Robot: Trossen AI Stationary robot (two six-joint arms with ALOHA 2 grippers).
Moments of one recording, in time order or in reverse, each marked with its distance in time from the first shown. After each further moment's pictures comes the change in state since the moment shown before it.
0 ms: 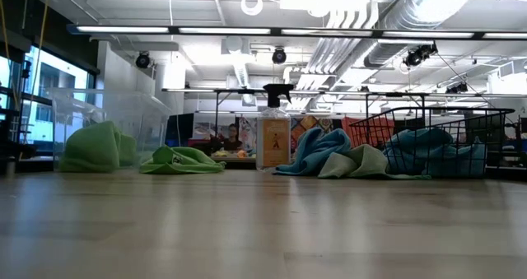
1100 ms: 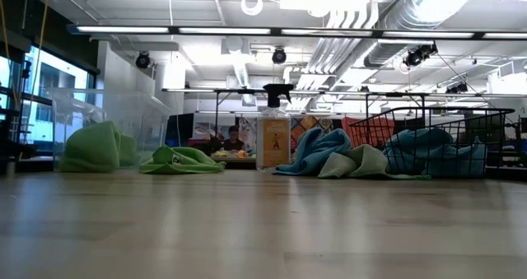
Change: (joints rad) left arm 0.000 0.000 0.000 -0.001 0.000 -0.006; right arm 0.497 0.051 0.000 -0.633 -0.158 0.595
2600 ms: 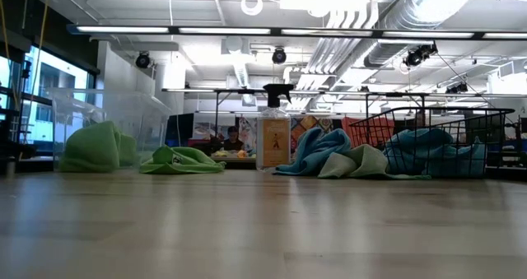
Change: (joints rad) left arm 0.000 0.000 0.000 0.000 0.029 0.000; right arm 0.703 0.353 -0.305 -0.102 -0.001 1.078
